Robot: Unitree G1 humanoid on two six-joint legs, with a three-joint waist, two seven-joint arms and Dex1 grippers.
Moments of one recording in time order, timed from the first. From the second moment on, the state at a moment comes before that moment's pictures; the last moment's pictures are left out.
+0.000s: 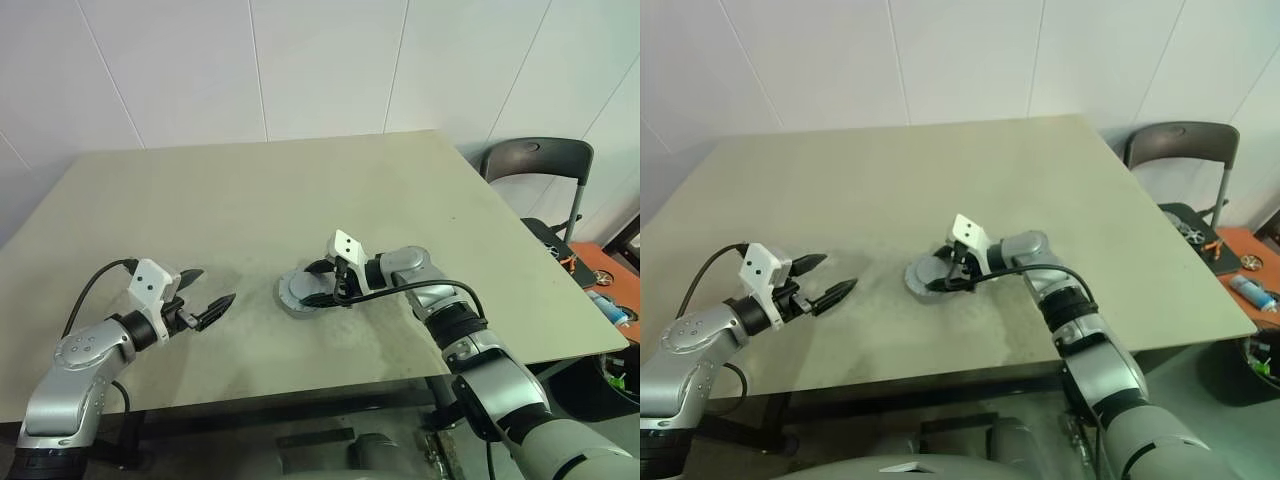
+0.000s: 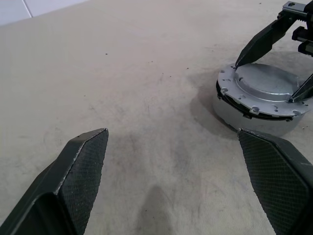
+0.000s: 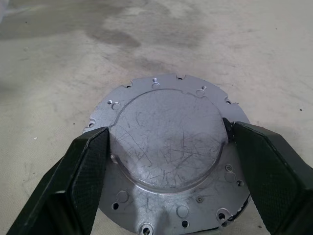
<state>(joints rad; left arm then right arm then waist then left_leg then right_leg) 0.06 0.62 0.22 -0.25 -0.42 0.38 -0.72 -0.76 -0.23 0.29 0.64 0.04 0.20 1.16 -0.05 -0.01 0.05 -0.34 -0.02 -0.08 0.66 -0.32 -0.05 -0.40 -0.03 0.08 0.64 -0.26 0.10</state>
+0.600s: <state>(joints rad) 0.06 0.62 0.22 -0.26 -0.43 0.38 -0.72 -0.76 -0.23 0.29 0.65 0.02 0.20 1.14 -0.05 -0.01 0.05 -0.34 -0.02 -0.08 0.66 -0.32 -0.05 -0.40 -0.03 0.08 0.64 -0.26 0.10</state>
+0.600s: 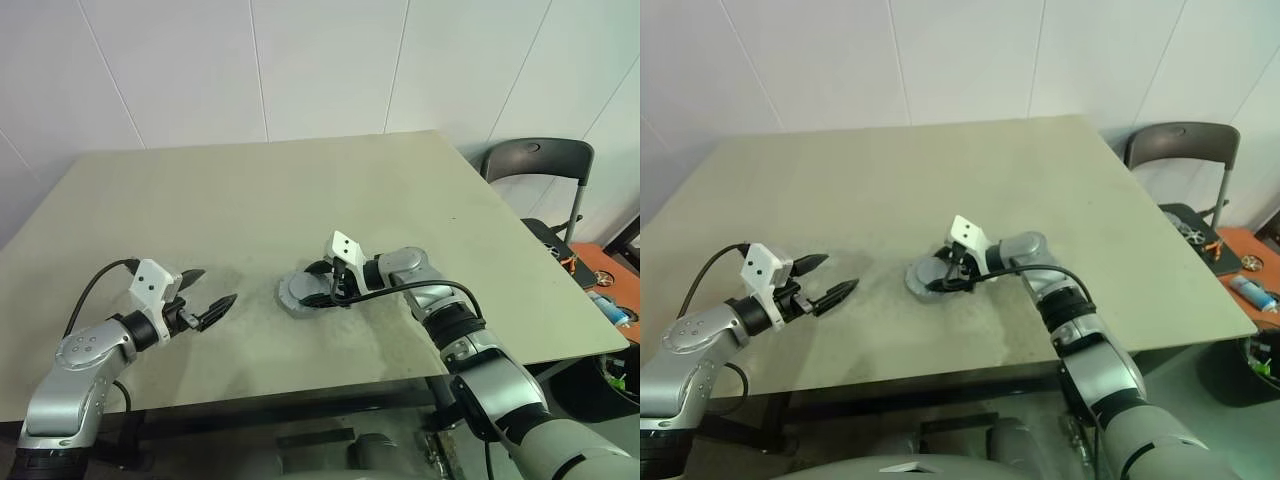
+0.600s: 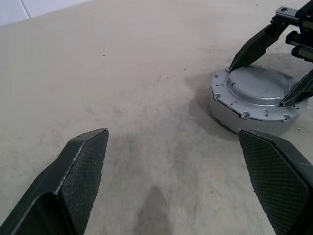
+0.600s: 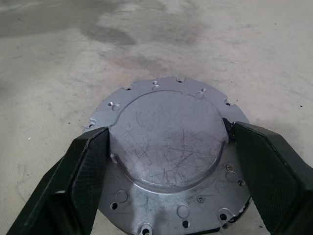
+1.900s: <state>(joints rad) -0.23 0.43 -0.07 -0.03 -0.35 0.48 -0.70 -0.76 -0.22 0.29 0.65 0.01 0.21 1.14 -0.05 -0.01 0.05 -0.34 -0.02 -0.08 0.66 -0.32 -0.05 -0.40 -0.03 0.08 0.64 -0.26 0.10</state>
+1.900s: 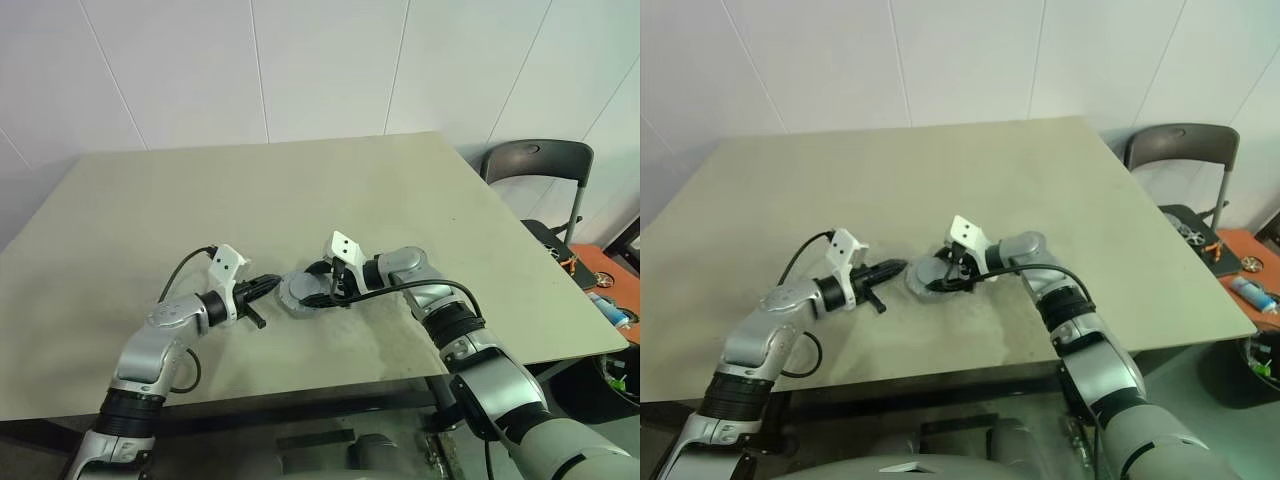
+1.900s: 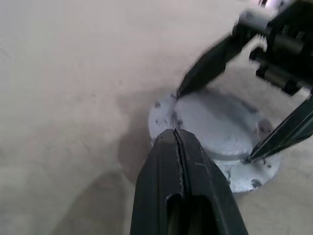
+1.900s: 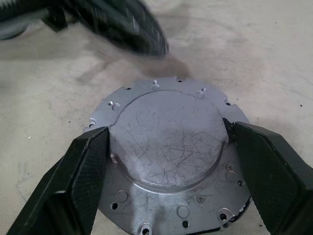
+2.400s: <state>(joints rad) -0.25 0.43 -0.11 -0.02 -0.29 0.49 -0.72 -0.75 -0.23 0.29 0.62 0.01 0.24 1.14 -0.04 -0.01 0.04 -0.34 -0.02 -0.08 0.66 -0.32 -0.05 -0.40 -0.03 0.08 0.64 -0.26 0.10</state>
